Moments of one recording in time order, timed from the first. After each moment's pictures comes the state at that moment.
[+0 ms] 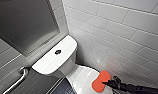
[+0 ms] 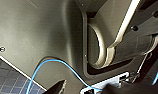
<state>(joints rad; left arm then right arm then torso) 1.43 3.05 -2.65 0.64 0.02 -0.42 -0.58 2.39 -1.63 0.27 0.01 0.16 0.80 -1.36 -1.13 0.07</state>
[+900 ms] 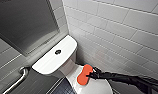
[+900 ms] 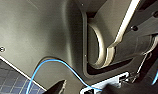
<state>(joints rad) 1.43 3.05 -2.65 0.64 0.02 -0.42 -0.44 2.83 -2.01 0.26 -0.20 0.17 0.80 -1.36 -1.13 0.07</state>
